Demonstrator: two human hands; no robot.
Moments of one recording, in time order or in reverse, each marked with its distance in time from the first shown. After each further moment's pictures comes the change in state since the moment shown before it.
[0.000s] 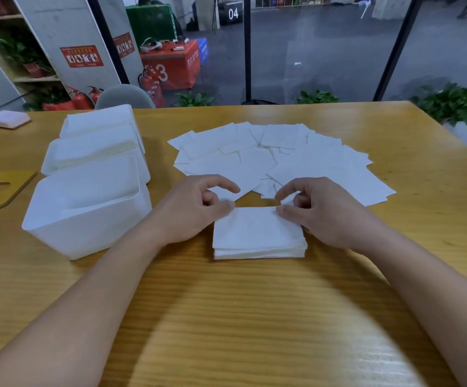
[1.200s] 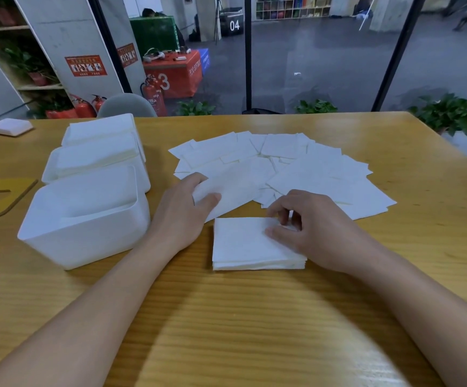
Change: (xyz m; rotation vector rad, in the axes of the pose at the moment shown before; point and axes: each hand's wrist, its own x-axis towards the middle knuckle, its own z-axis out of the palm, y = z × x) left_hand 0.011 -0.012 0.009 0.123 0.363 -0.046; right_hand -0.005 -0.004 0.013 -0.221 0.054 -0.184
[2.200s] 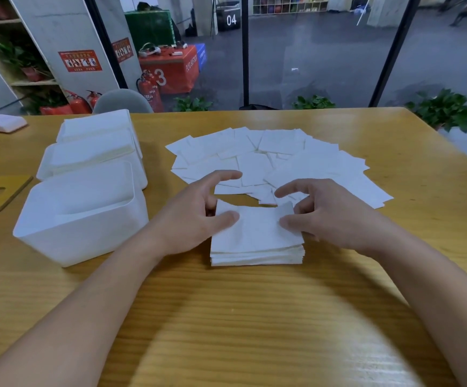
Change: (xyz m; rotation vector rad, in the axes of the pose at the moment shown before) left_hand -0.015 0.020 -0.014 -0.152 -0.384 0.135; right_hand 0.000 -0.007 -0.032 0.287 -0.147 0.249
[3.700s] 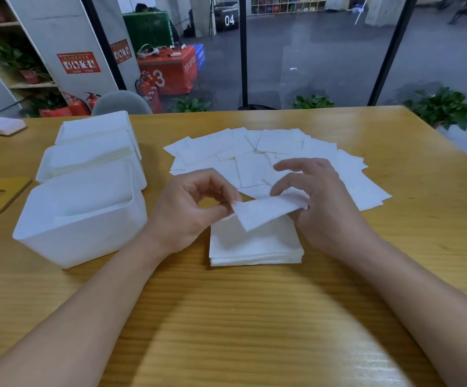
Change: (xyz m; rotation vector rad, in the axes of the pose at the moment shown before) left_hand 0.005 -0.006 0.007 -0.285 0.192 0.289; right_hand 0.015 0.014 0.025 -0.302 0.431 -0.399
